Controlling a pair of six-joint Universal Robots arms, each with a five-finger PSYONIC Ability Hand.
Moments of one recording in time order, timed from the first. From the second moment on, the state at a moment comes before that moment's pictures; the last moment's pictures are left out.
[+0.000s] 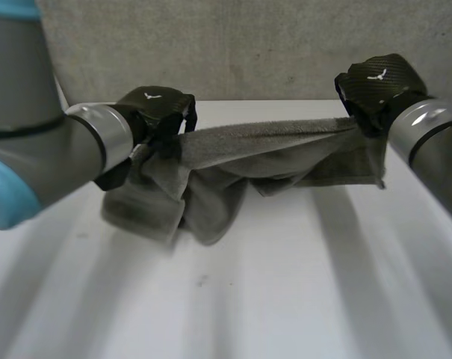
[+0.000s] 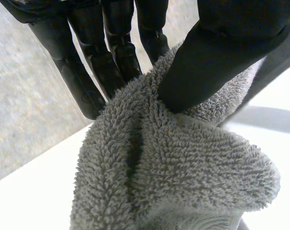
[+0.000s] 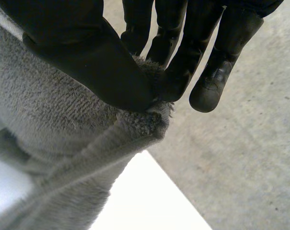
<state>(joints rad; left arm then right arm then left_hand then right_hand) 4.20 -2.01 -0.92 2.63 -1.43 3.32 1.95 -1.32 1.24 0.17 1.51 2.63 1.14 1.21 1.21 1.22 1.01 1.13 1.28 1.35 1.35 1.05</state>
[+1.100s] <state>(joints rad) 4.29 -2.26 -0.92 2.66 -1.34 3.61 1.98 -1.06 1.23 0.31 1.52 2.54 1.14 1.13 1.13 1.13 0.97 1.14 1.28 1.35 1.36 1.05</state>
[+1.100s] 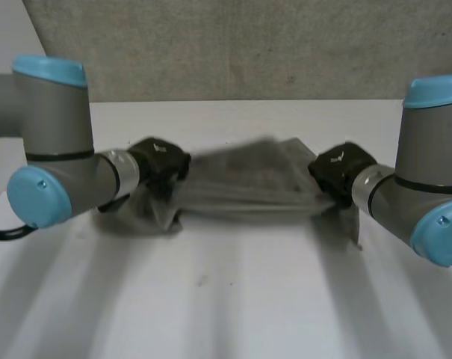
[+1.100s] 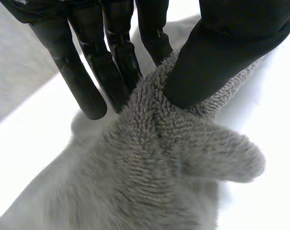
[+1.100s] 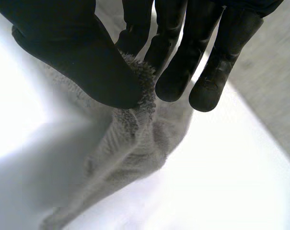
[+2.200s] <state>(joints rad) 4.17 -1.77 -1.80 3.03 -1.54 3.51 1.98 -0.99 1.41 -0.10 1.67 2.81 0.65 0.65 0.65 0.65 0.47 1.16 1.28 1.35 1.36 1.06</state>
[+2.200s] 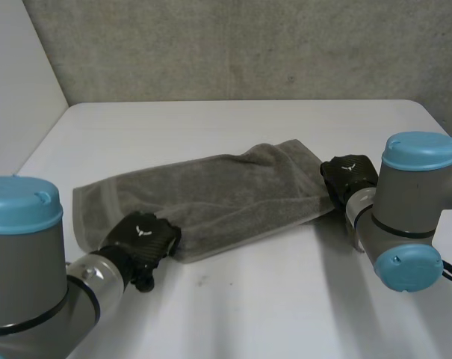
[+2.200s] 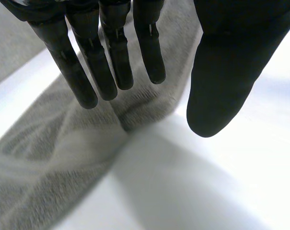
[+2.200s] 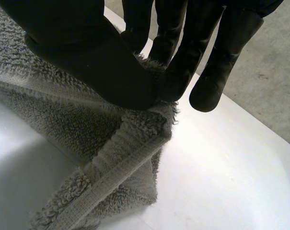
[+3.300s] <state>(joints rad) 4.44 -1.91 -1.54 3.15 -1.52 3.51 1.98 -0.99 1.43 -0.12 1.67 2.81 0.38 0.37 0.37 0.37 0.19 1.17 1.28 1.36 1.36 1.06</state>
